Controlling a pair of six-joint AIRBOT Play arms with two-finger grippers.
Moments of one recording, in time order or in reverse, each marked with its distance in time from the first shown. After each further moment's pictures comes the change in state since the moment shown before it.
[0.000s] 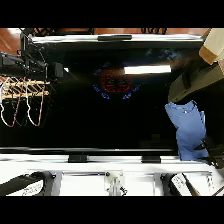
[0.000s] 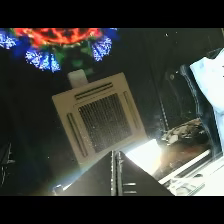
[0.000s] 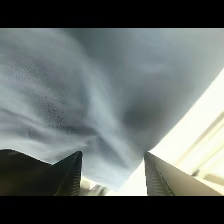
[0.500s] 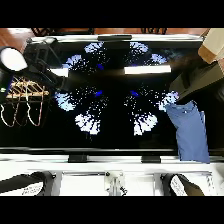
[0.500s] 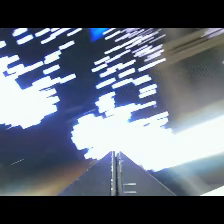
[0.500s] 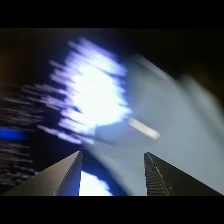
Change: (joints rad) left arm -0.140 -0.113 0.021 0.522 -0.094 -0.012; right arm 0.546 0.024 0.571 0.039 -0.257 -0.021
